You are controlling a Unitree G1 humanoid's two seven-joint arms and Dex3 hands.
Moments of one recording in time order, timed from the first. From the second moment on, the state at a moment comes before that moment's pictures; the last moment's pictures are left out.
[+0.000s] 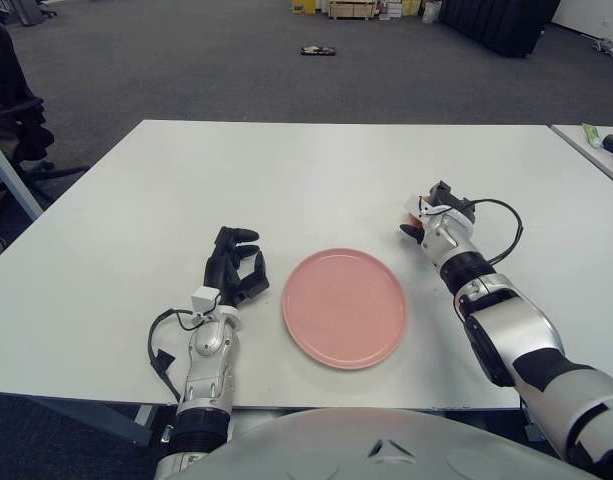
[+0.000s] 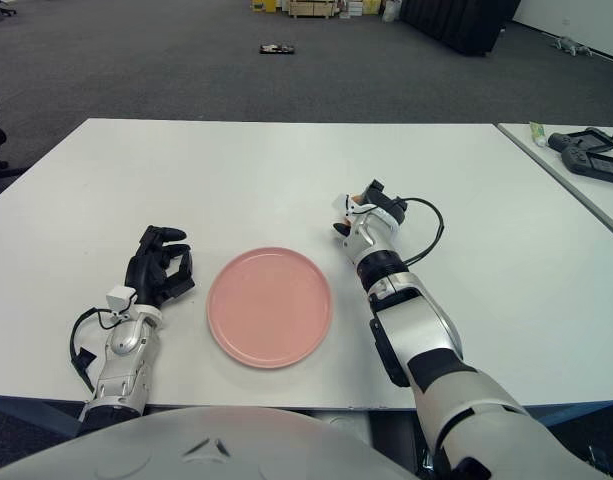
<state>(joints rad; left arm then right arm) 0.15 -0.07 0.08 0.22 -0.06 -0.27 0.00 -0.72 -0.18 0.33 0.93 -0.58 0.59 -0.13</state>
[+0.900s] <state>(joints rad) 0.16 -0.07 0.09 0.21 -0.07 -0.27 0.00 -0.68 -0.21 0.36 0.89 -0.58 0.60 -0.17</state>
